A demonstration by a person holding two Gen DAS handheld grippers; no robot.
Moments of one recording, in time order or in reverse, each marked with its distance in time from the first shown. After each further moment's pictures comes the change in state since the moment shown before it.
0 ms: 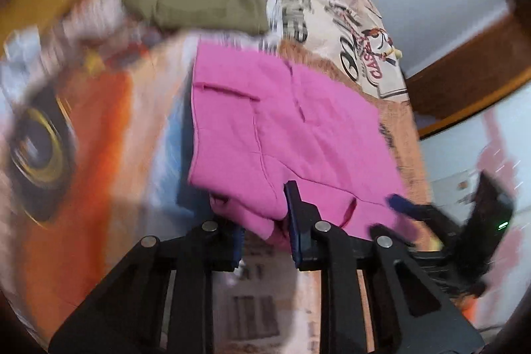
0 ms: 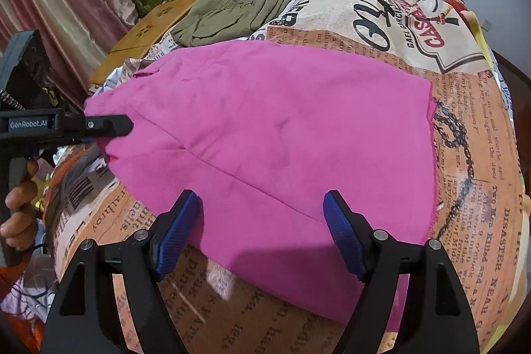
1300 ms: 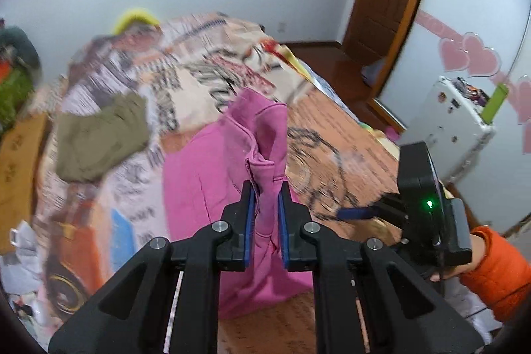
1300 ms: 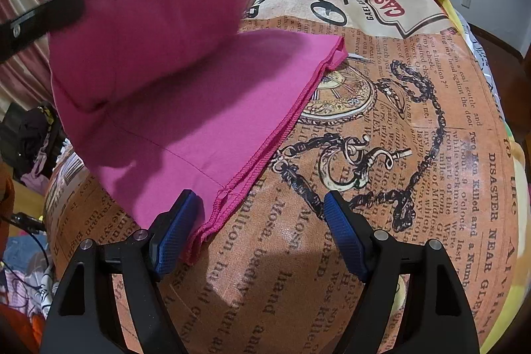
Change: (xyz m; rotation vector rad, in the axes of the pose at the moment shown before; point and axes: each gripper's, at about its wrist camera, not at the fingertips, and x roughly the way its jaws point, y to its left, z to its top) left arm -0.031 -0.151 -0.011 0.566 -0.129 -0.087; right arm -0.014 -0.032 -0.034 0.099 -0.018 -0.013
